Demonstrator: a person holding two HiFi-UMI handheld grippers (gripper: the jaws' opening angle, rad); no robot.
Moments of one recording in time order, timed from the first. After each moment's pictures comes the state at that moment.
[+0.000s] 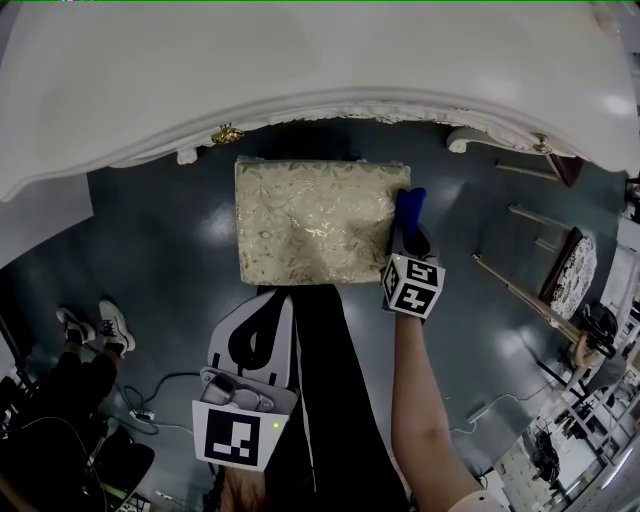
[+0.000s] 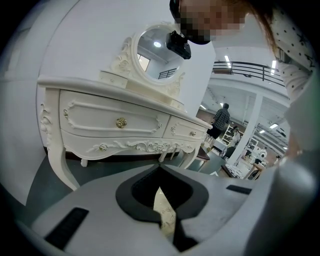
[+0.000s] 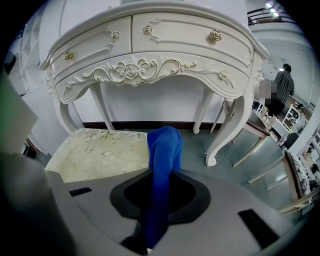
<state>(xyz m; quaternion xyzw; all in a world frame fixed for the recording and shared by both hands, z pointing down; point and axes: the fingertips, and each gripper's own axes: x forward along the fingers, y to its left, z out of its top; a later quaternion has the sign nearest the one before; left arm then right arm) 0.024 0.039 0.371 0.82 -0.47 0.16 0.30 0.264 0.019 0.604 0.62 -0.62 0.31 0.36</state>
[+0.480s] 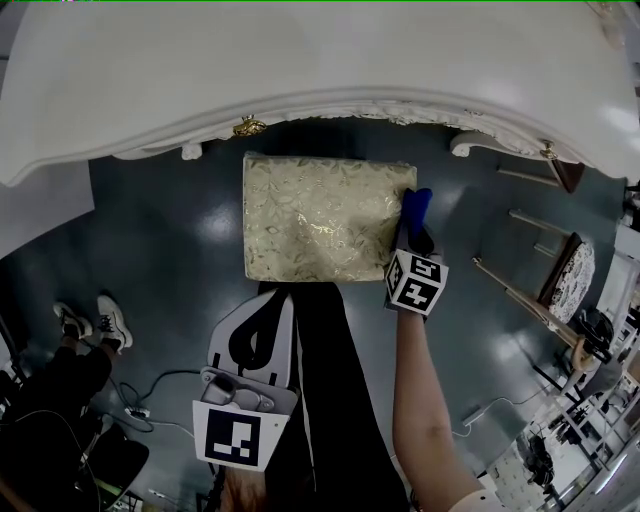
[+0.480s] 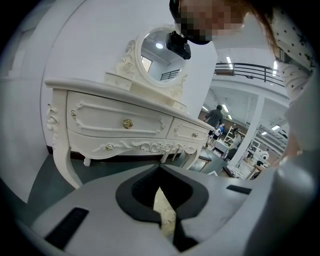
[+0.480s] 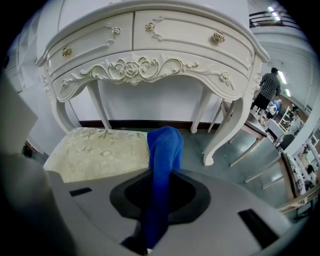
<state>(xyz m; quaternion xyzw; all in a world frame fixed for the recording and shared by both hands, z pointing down) 0.009 0.044 0.370 0.81 -0.48 0.15 0.30 0.263 0.017 0.605 0.63 -0.61 0.31 0.37</state>
